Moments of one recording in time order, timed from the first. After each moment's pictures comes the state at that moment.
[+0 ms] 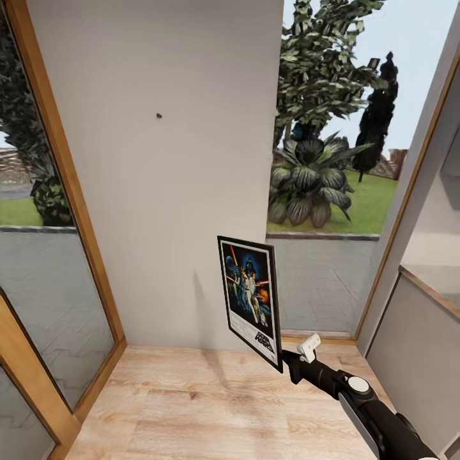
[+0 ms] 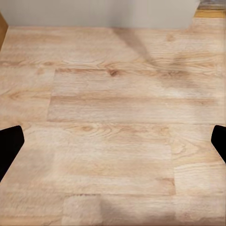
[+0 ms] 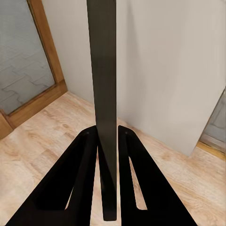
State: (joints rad) left arm 0.01 0.05 0.03 -0.69 0.00 -0.22 -0.09; right arm -0.41 -0.21 0.26 -0.89 -0.15 -0.01 0.54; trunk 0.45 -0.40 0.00
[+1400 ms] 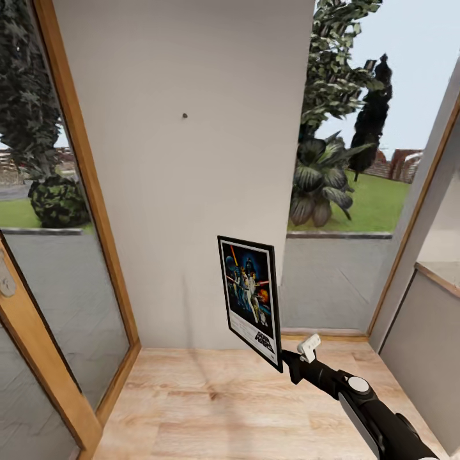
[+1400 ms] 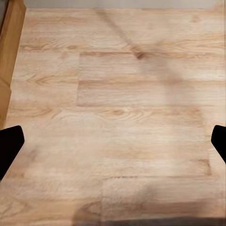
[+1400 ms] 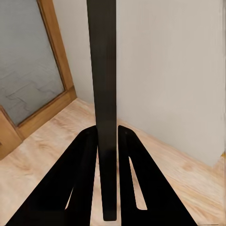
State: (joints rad) left arm 0.01 0.05 0.04 -0.61 0.00 -0.23 -0.09; right arm -0.41 -0.21 0.26 -0.89 -0.15 -0.01 0.54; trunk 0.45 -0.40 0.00
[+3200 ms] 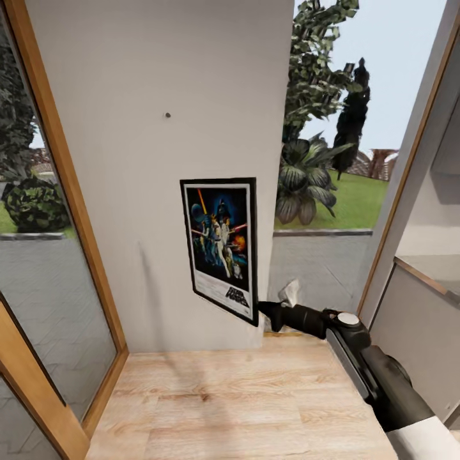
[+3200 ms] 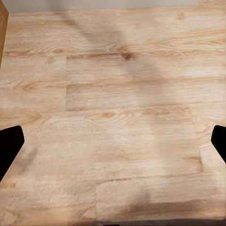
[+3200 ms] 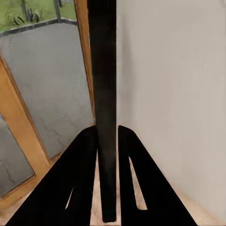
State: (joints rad) left arm 0.01 0.05 0.03 -0.61 0.00 -0.23 -0.09; right arm -0.53 -0.19 0.26 -1.39 -0.19 0.47 0.66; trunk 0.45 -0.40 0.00
